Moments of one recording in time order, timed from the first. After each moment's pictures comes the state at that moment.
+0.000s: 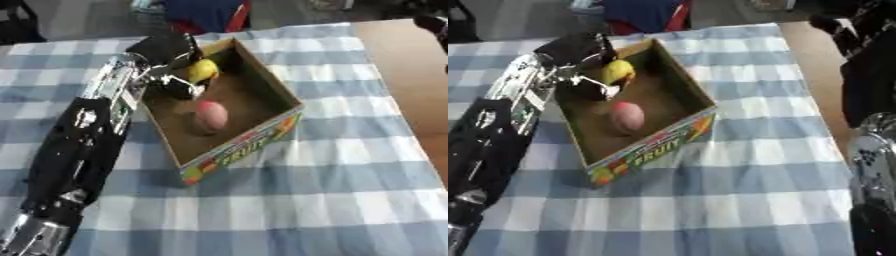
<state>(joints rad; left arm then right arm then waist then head) -1.00 0.24 -0.09 -1.13 -1.24 -0.27 -0.40 -0.52 -0.22 0.02 -1.98 -0.38 0.07 -0.28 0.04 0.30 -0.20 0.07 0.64</state>
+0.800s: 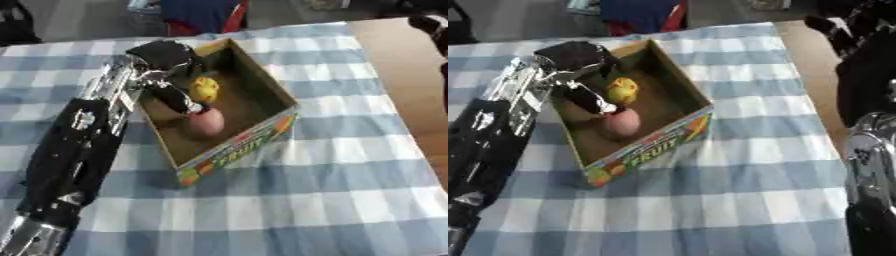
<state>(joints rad) -1.00 0.24 -0.09 -1.16 -1.29 -0.33 -0.55 -0.52 -0.22 0.02 -1.98 -0.38 0.07 -0.29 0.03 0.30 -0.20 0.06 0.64</state>
